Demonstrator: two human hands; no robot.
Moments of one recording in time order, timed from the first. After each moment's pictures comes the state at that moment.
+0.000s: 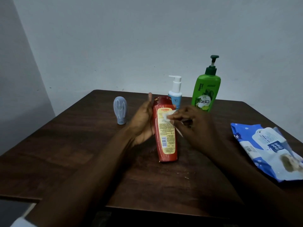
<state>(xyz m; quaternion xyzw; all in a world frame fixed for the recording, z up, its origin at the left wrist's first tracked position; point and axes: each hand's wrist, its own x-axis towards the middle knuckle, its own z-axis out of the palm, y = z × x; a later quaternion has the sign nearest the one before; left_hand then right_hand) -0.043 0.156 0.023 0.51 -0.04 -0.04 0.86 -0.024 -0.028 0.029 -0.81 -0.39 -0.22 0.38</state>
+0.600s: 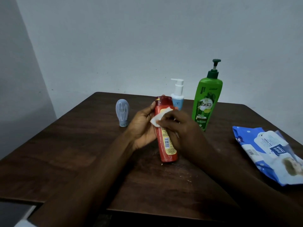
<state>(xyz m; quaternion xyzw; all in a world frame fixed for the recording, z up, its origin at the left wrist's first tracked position) -0.048 0.163 0.017 0.36 -0.08 -0.10 0.92 -0.032 -0.005 0.020 -0.77 -0.50 -0.33 0.23</state>
